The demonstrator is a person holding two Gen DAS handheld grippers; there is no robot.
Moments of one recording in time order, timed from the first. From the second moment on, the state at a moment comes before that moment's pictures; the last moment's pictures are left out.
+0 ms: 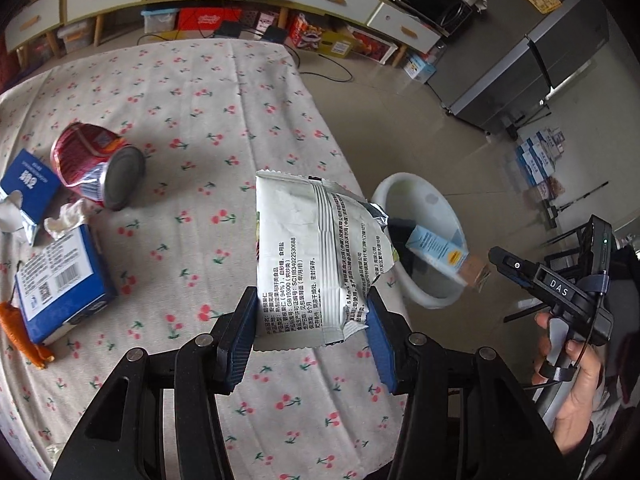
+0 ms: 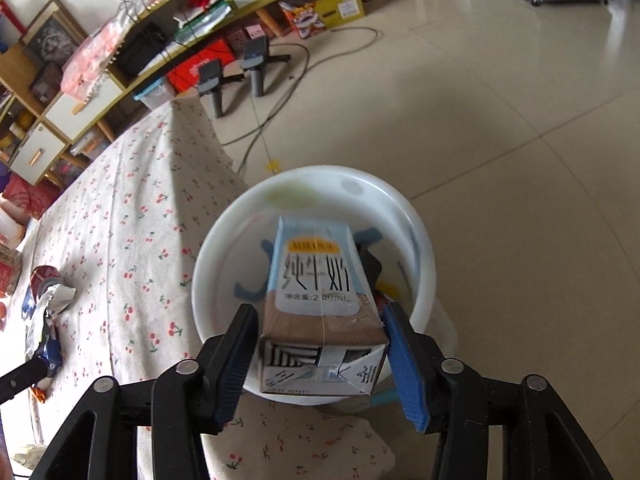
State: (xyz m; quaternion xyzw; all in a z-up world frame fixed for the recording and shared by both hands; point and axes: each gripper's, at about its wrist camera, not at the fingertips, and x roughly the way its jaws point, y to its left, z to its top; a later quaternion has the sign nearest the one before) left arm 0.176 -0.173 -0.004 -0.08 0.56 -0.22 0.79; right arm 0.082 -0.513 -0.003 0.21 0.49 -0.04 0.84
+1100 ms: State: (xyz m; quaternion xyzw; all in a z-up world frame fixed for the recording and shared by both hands) left arm 0.199 -0.316 -0.029 0.04 0.51 -0.31 0.80; right arm 0.031 -0.573 0.000 0.25 0.47 -0.10 0.84
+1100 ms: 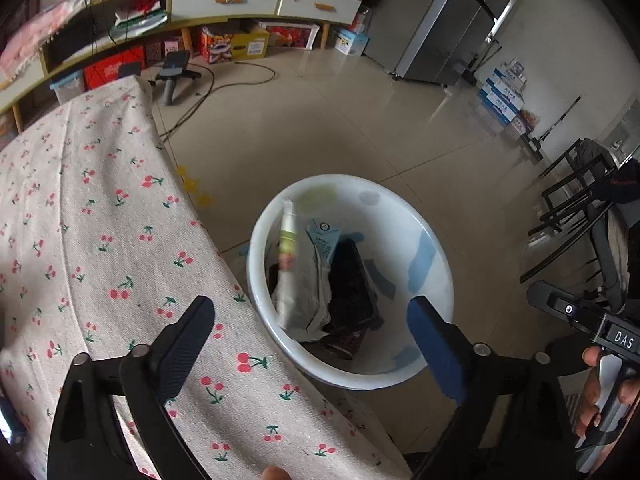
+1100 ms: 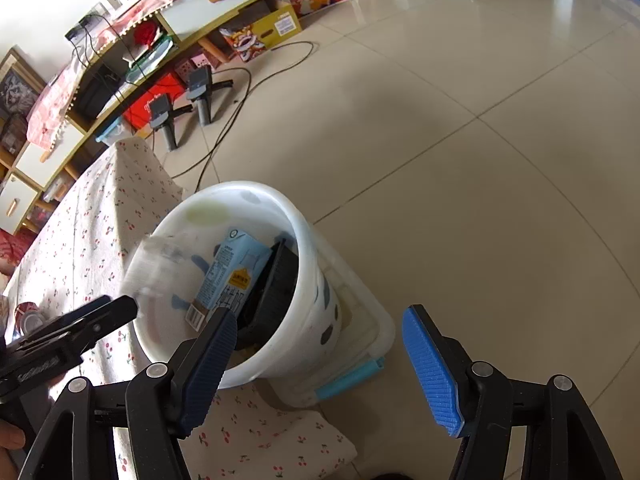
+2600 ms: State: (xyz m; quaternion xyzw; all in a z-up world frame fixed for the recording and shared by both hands) left arm 0.092 0.015 0.028 -0.06 0.50 -0.14 0.85; right arm 0.067 -0.334 0.010 0.06 0.49 0.06 0.87
